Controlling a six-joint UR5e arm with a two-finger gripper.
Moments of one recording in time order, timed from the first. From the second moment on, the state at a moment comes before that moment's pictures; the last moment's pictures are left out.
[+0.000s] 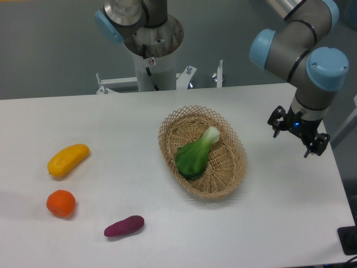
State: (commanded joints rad) arm 2.78 -2.00 -1.48 -1.14 1.56 1.56
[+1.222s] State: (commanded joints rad) arm 2.61 -1.87 -1.79 -1.10 1.55 1.37
